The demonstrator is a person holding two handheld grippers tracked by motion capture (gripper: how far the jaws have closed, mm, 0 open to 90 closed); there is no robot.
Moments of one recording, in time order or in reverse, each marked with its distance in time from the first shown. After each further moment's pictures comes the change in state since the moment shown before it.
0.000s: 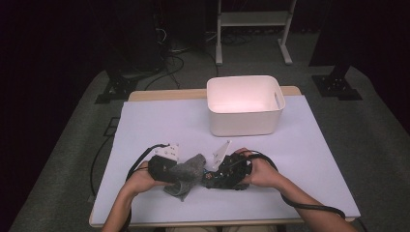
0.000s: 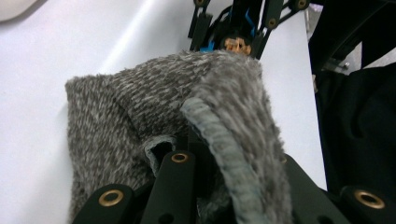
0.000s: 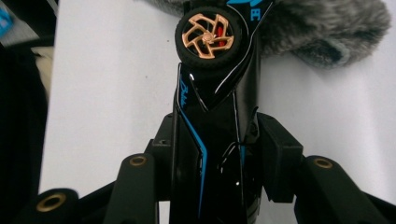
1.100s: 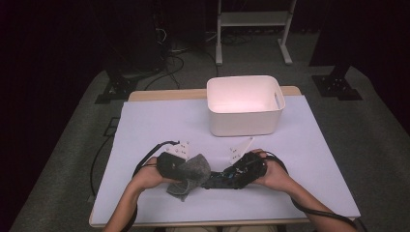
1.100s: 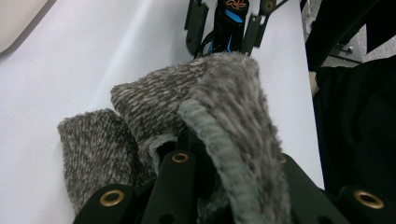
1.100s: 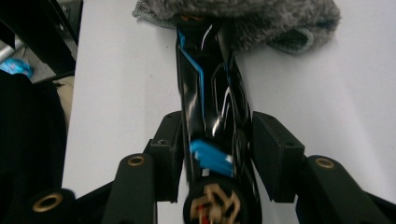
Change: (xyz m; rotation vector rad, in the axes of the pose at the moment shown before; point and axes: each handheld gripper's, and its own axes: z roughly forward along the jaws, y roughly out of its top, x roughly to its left) left arm -0.007 0.030 0.010 0.052 0.003 0.068; right arm -0.002 -0.035 -0.021 -0.157 0.012 0.102
